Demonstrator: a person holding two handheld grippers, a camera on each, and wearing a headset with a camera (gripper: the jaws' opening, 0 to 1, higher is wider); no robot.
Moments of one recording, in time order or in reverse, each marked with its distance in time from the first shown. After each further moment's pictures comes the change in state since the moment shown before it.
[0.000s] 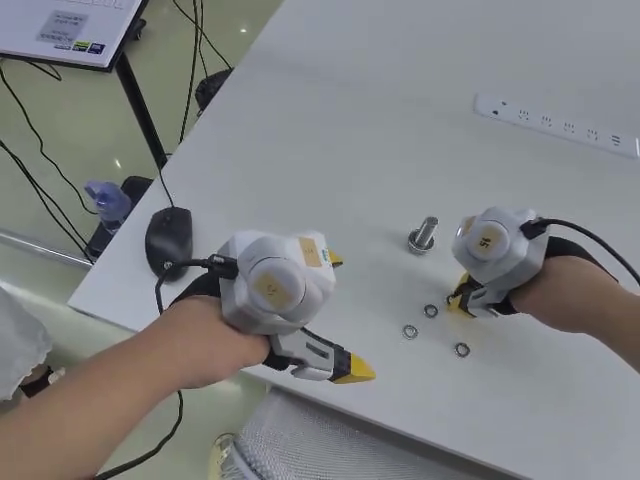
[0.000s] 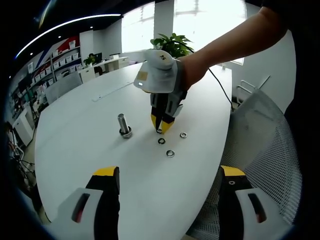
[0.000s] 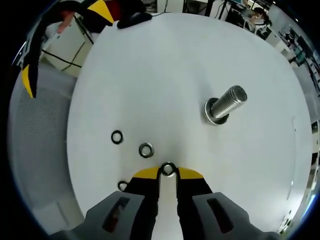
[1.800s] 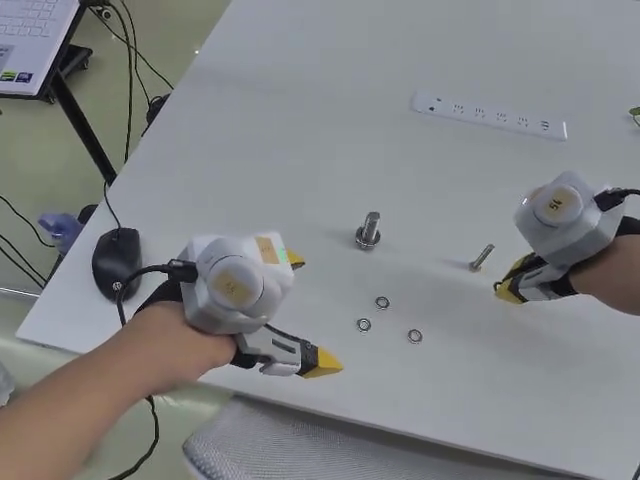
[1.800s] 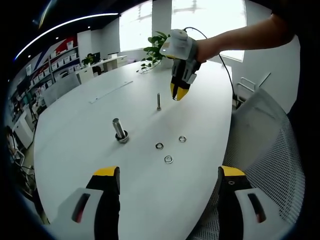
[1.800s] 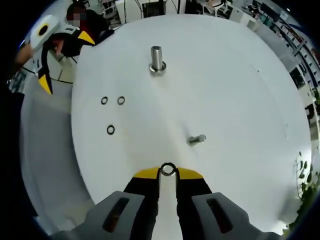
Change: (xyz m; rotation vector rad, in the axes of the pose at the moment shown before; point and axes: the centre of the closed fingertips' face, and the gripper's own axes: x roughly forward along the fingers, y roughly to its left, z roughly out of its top) left arm 0.015 -0.004 0.011 0.021 0.023 0.000; right arm -0.077 -0.031 -0.102 0.296 -0.026 -0.068
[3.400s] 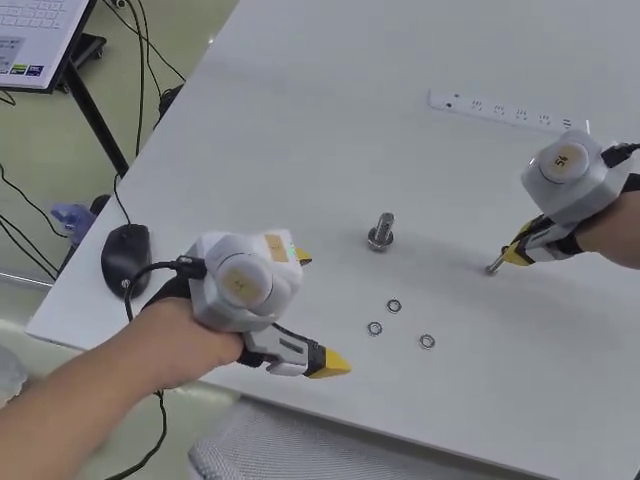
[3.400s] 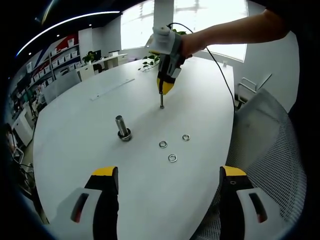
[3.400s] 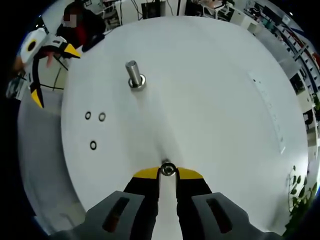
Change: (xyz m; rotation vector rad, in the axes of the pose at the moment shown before) left arm 0.003 0.010 -0.003 -0.017 0.010 -0.001; right arm 0.010 -0.039 0.037 -0.030 0.004 -0.013
